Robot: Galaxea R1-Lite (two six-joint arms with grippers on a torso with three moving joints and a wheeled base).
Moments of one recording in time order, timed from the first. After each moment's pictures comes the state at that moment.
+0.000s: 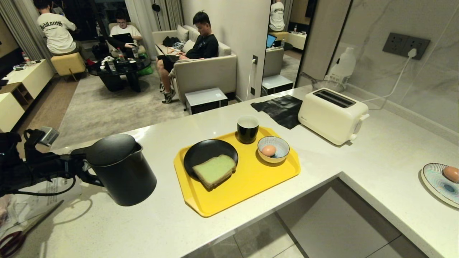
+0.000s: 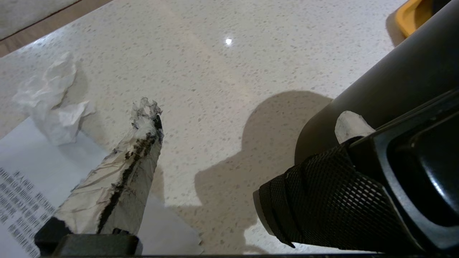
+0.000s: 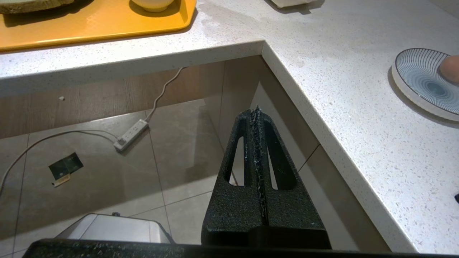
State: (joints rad) left arm 0.48 2.02 -1.02 -0.53 -0.70 0.34; right arm 0.01 0.00 -0.04 0.12 0.03 -0.06
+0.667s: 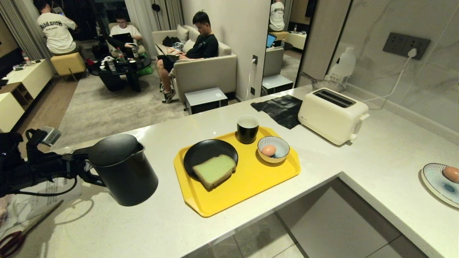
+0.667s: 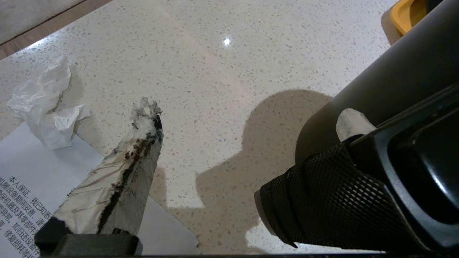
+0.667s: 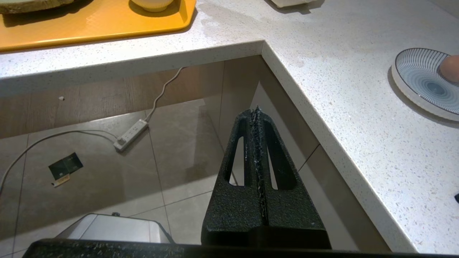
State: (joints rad) left arm 0.48 2.02 -1.01 -0.53 -0.71 0.37; right arm 0.01 0.00 -0.04 0.12 0.03 -0.06
